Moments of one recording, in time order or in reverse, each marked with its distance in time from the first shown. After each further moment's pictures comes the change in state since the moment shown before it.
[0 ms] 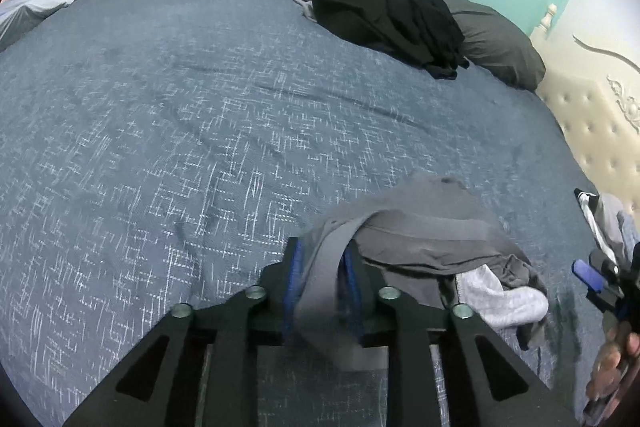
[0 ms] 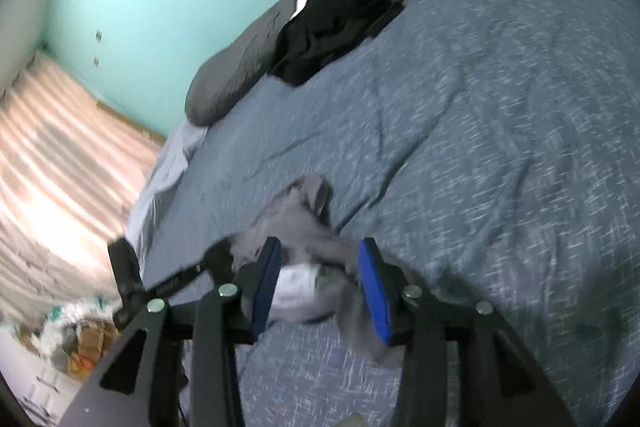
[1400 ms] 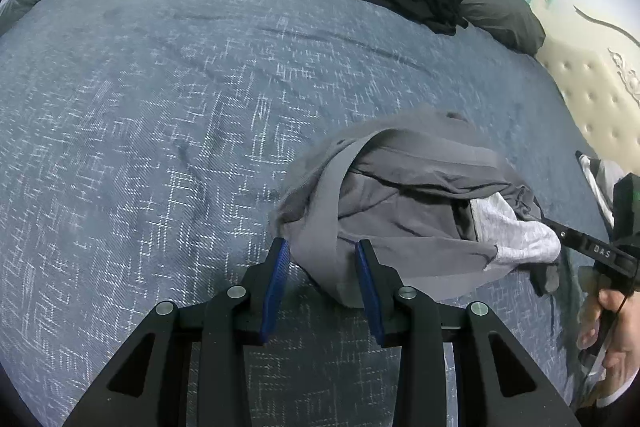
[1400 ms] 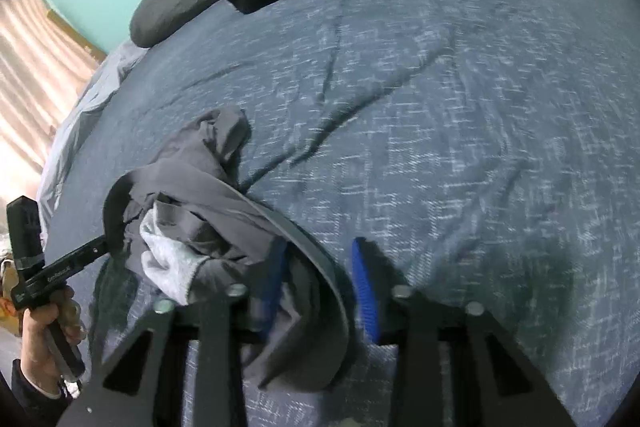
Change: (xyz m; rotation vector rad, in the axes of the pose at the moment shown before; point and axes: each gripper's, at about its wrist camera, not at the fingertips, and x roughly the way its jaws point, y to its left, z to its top) left arm 0.000 0.008 -0.030 0.031 0.135 -0.004; right arm 0.056 -0.009 -0.007 -0.220 0.213 -0.275
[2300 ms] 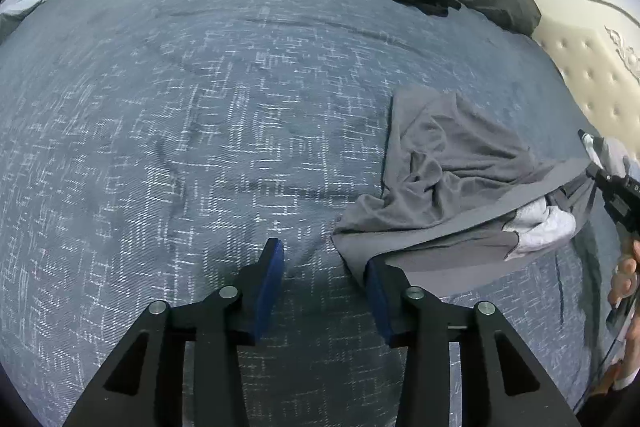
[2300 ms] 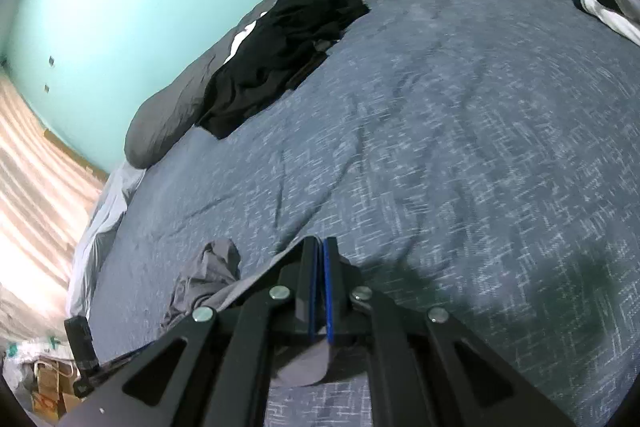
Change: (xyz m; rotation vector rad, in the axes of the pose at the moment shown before) left arm 0.013 -0.016 0.000 0.058 0.031 0.022; right arm -0.072 -0.063 0.019 0.276 -0.315 0.038
